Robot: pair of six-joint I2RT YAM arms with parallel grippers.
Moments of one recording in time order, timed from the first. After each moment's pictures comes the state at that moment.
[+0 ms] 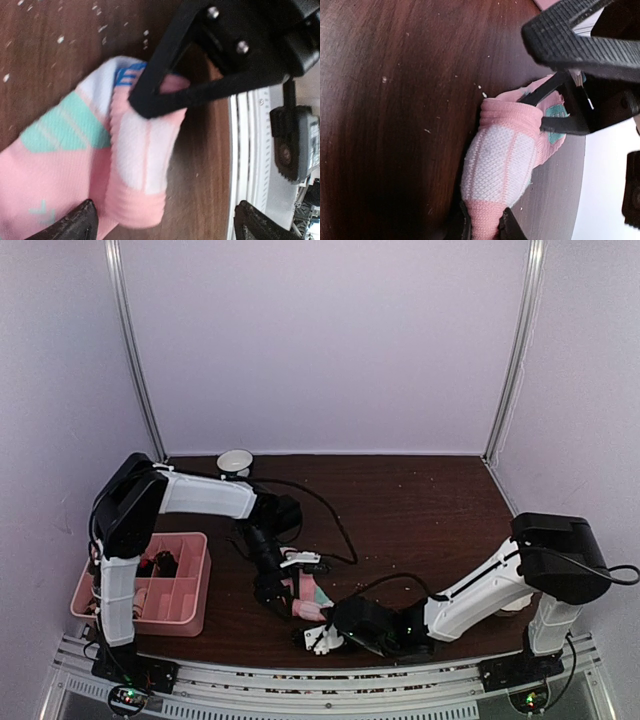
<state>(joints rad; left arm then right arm) -0.80 2.12 1.46 -1.07 0.74 0.78 1.37 1.86 0.76 0.40 0.50 -0.77</state>
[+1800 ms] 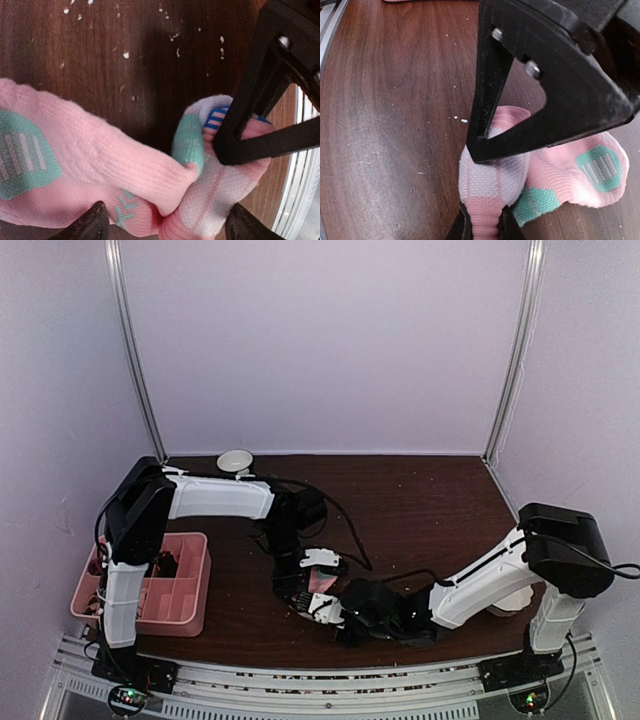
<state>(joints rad) -0.89 2.16 1.60 -1.02 0.39 0.70 1.29 1.83 0.75 0.41 0.23 -0.21</state>
